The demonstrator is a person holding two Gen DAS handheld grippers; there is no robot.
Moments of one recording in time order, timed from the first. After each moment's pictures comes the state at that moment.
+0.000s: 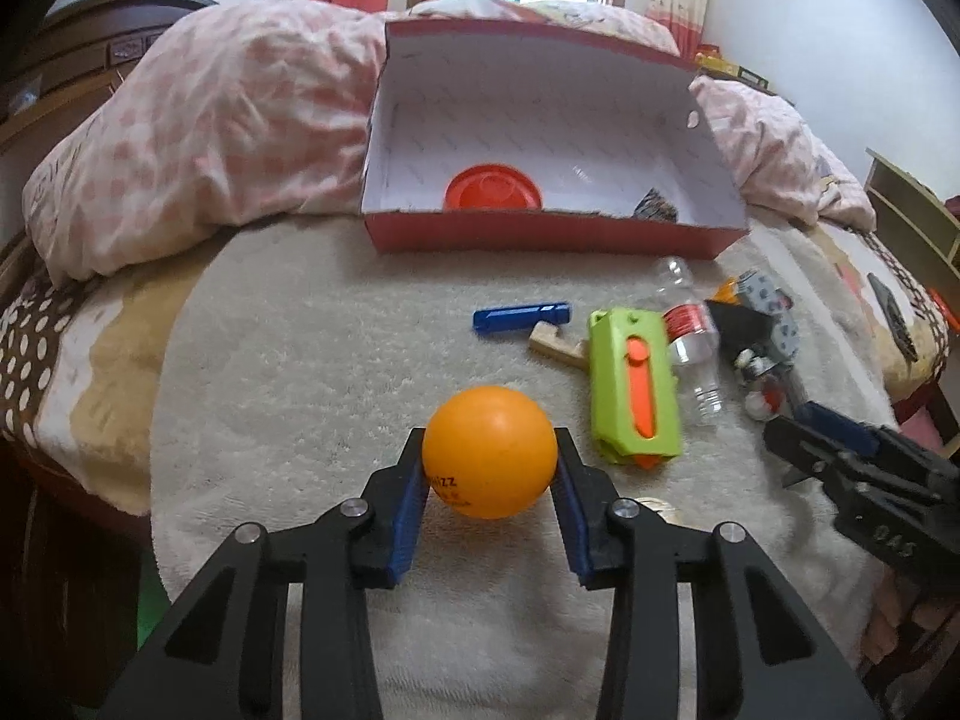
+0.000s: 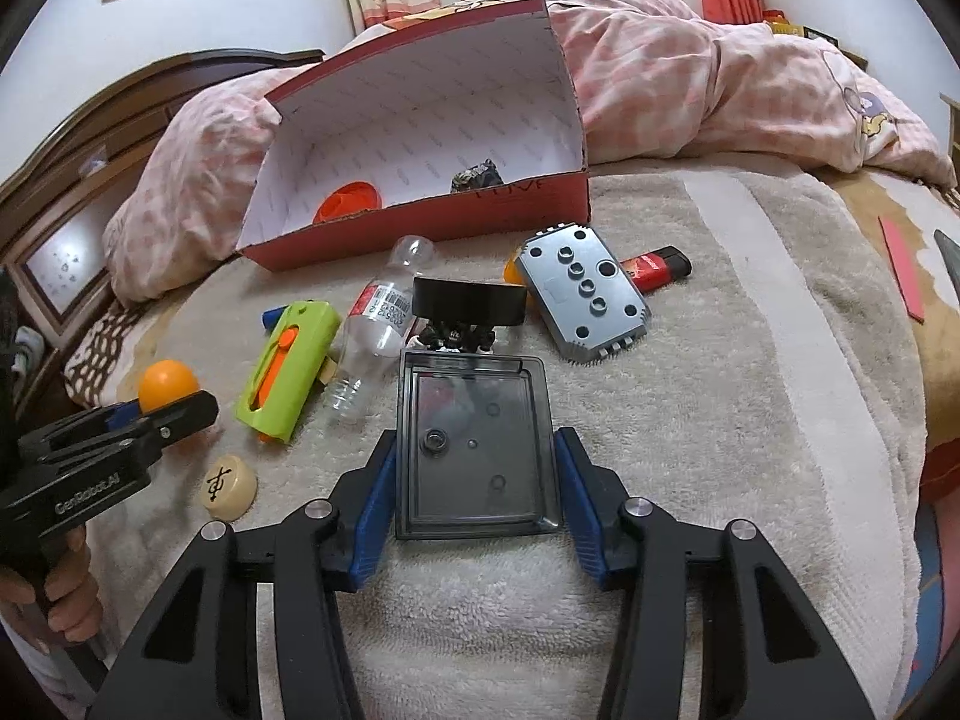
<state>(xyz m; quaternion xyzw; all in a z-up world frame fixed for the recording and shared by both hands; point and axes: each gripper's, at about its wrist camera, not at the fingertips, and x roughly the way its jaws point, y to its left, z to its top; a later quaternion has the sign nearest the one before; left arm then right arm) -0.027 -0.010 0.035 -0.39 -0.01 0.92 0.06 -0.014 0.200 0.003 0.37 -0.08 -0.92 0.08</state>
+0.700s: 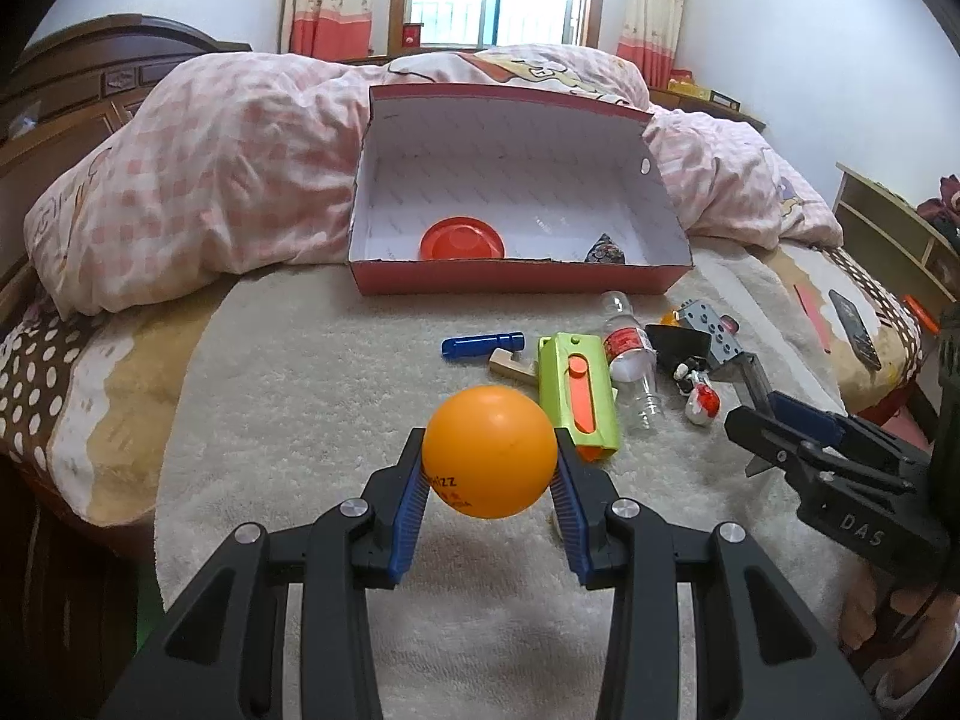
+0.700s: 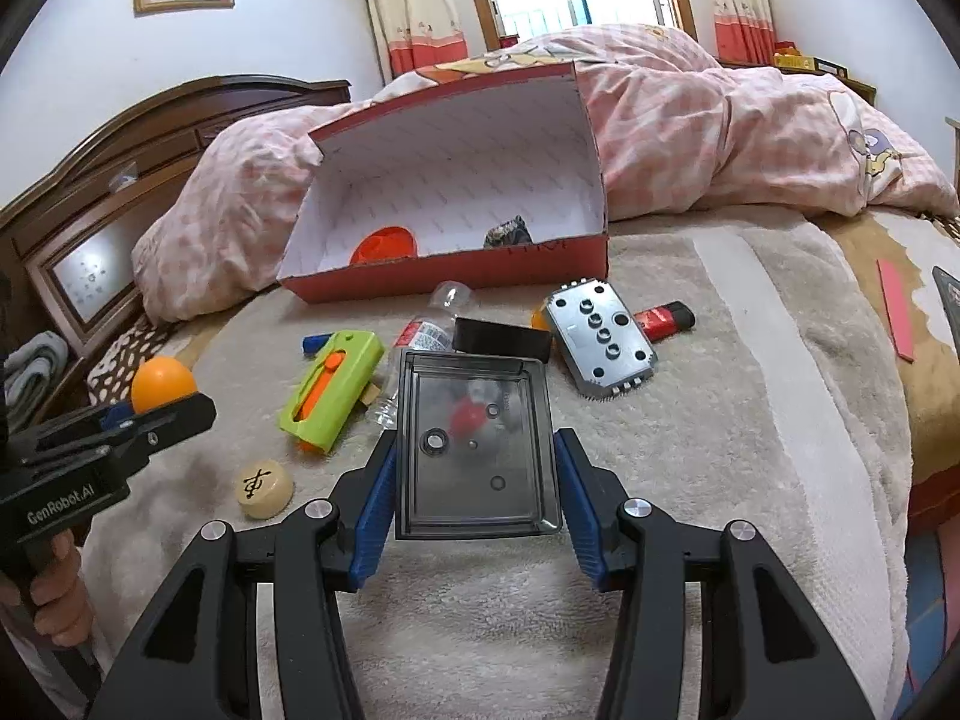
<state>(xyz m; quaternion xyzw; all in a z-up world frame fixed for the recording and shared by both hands) 0.000 -0.007 0.069 -0.35 -0.01 0.93 0.09 0.004 0.197 0.034 0.33 -0.08 -0.94 0.10</state>
